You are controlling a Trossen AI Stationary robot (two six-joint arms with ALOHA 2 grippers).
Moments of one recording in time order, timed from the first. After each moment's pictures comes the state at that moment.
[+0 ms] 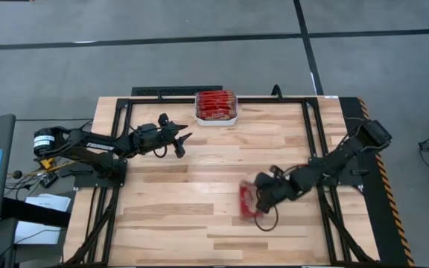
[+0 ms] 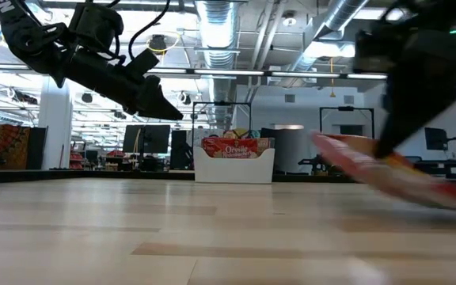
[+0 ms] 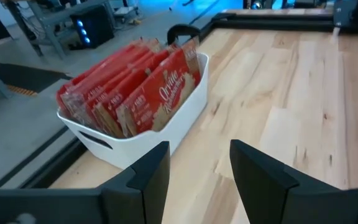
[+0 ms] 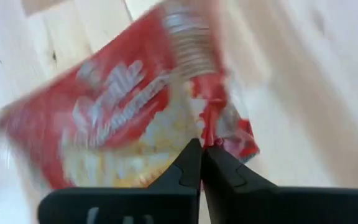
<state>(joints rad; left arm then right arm) 0.29 1.26 0.35 0.73 -0.29 0.08 0.47 1.47 0.76 -0.44 0.37 0.84</state>
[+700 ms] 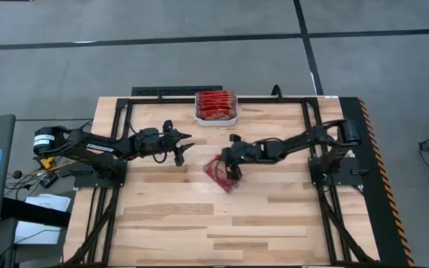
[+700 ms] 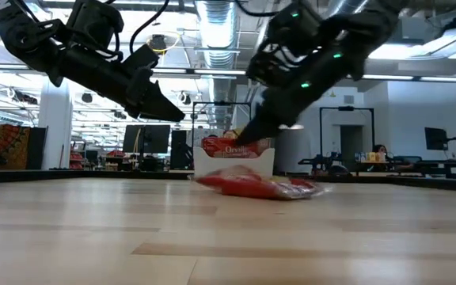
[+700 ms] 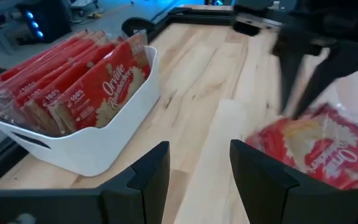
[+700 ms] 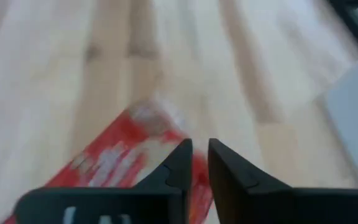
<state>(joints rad) 0.22 1.26 0.35 0.69 -0.19 0.03 -0.03 1.74 0.88 0.23 0.18 -0.09</state>
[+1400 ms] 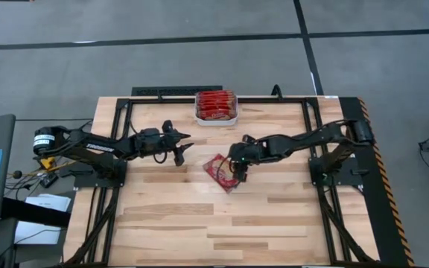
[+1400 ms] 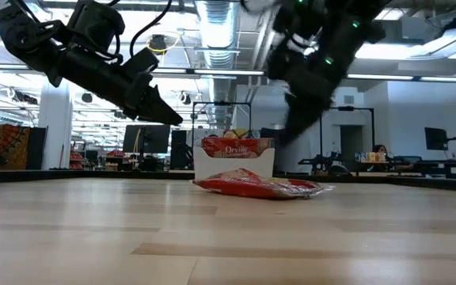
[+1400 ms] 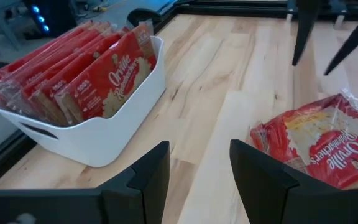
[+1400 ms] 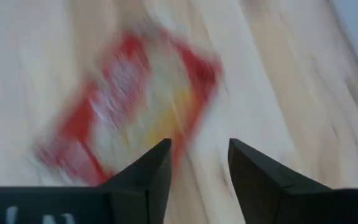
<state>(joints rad) 0.22 1.26 0.35 0.66 -0.22 0.04 0.02 1.62 0.99 -0.35 0.20 0.23</state>
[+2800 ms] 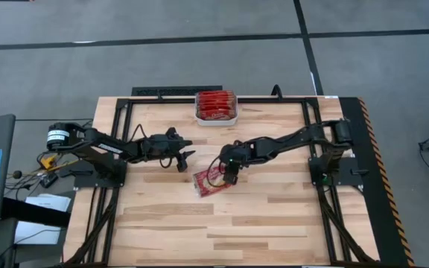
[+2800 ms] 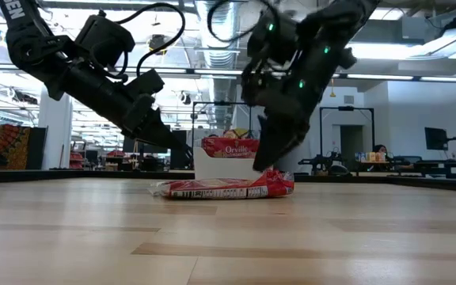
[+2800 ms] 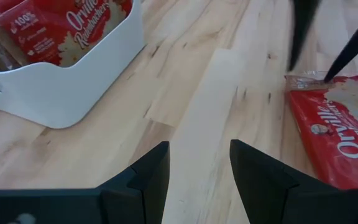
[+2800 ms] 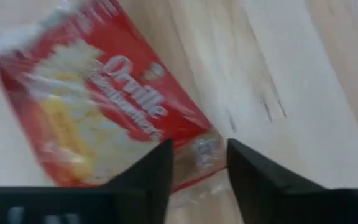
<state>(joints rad) 0.18 1.43 0.35 0.71 -0.22 -0.04 -0.02 1.82 1.07 -0.25 0.08 0.28</state>
